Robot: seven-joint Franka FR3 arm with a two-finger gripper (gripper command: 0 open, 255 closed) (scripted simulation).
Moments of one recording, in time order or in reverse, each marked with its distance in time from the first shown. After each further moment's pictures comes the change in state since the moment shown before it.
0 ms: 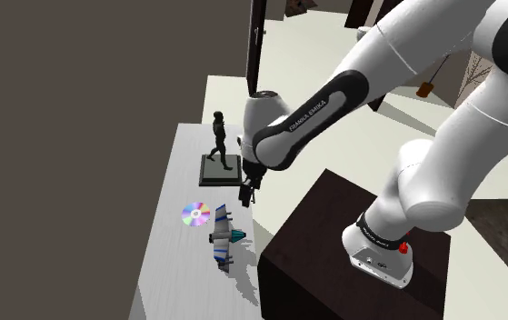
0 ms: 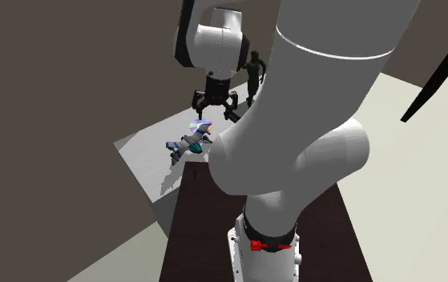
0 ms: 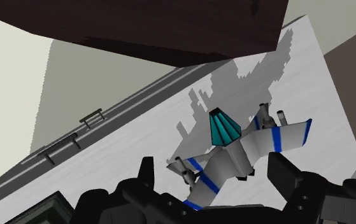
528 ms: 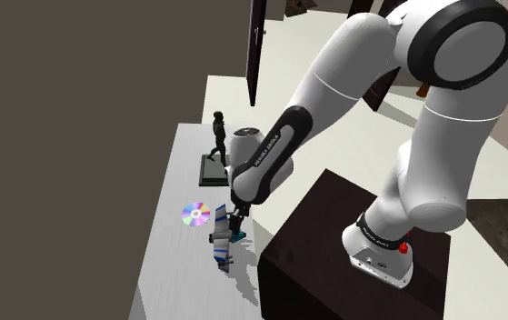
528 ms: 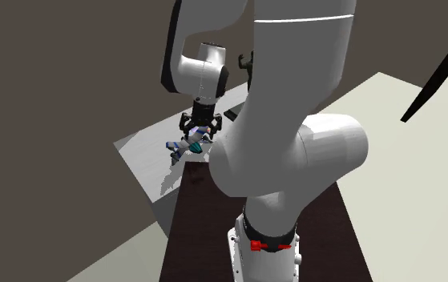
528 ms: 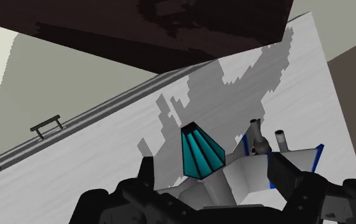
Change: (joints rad) arm 0.045 0.322 0.083 0.093 0.189 0.186 -0.151
